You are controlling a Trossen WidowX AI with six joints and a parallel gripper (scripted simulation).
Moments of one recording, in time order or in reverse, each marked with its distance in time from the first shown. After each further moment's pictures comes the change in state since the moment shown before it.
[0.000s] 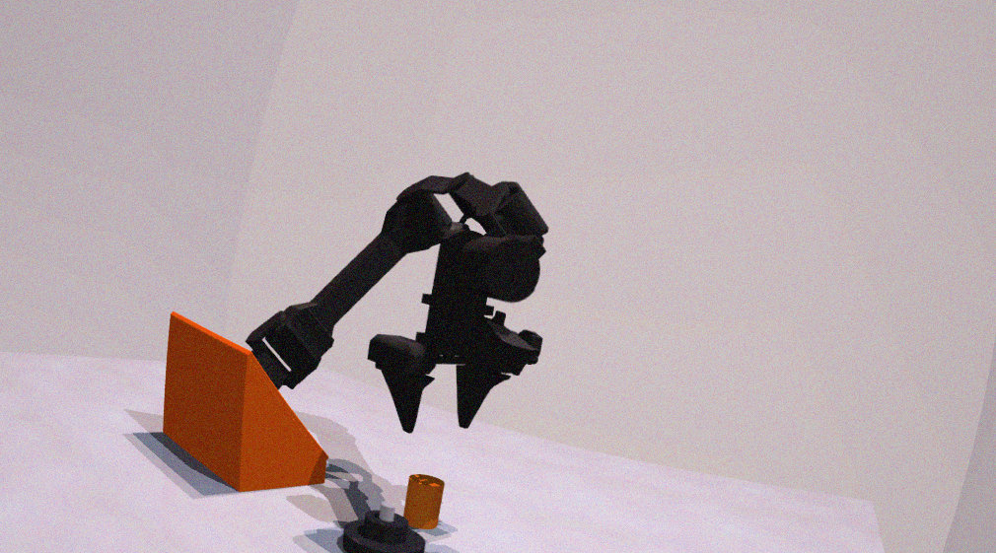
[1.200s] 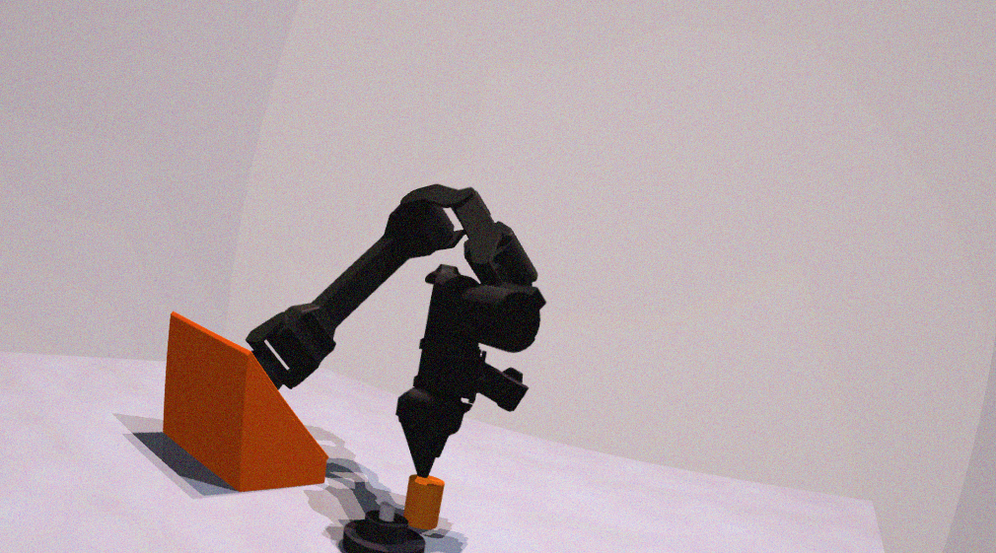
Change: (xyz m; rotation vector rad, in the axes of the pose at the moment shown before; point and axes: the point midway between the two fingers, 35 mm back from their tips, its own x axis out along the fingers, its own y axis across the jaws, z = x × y) arm 0.046 -0.002 0.000 -0.580 0.005 -0.011
